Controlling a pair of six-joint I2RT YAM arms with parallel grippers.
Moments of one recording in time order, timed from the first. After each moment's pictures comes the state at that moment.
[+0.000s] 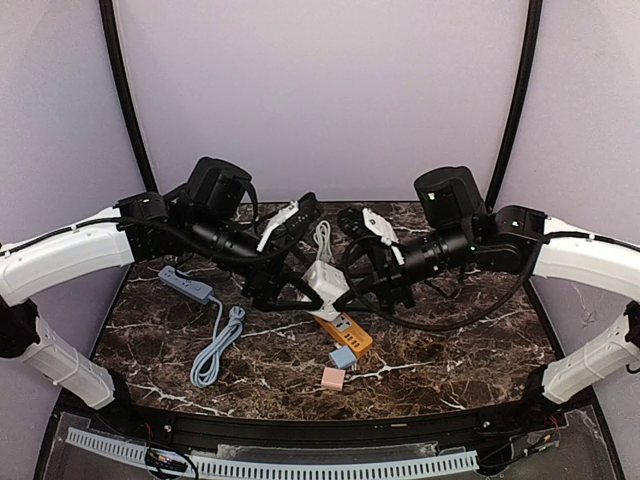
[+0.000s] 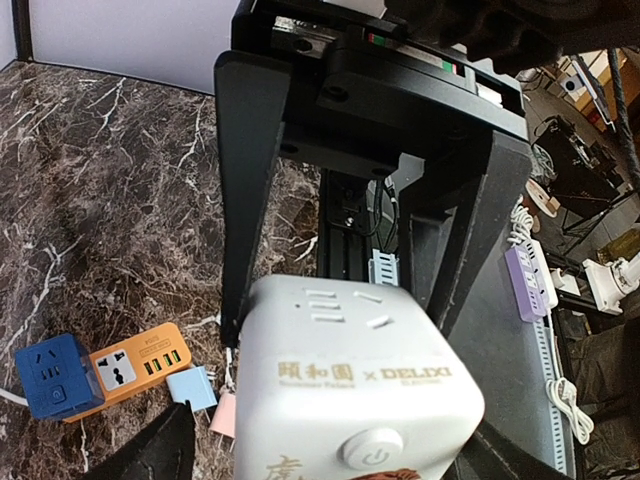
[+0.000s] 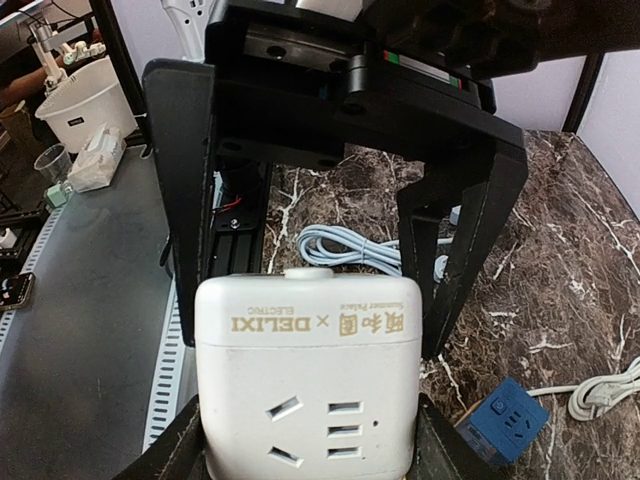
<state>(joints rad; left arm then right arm) -0.94 1.40 1.33 -0.57 0.67 0.01 1.02 1.30 1.20 -0.43 -0.55 -0.21</state>
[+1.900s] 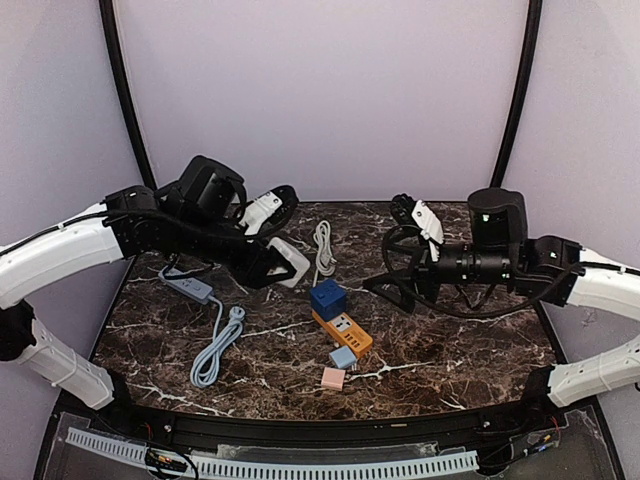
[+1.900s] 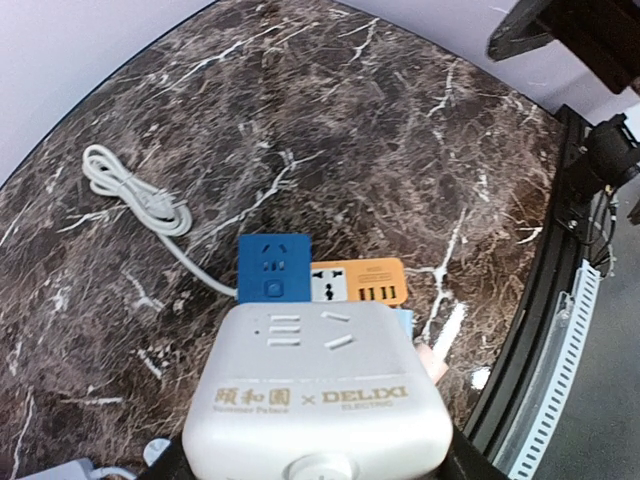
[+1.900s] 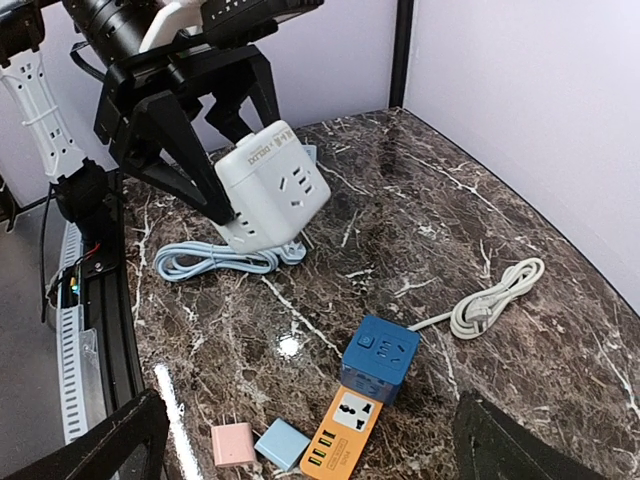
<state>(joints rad) -0.94 1.37 1.35 -0.72 0.07 -0.05 0.97 1.06 0.95 -0.26 -0.18 -0.06</state>
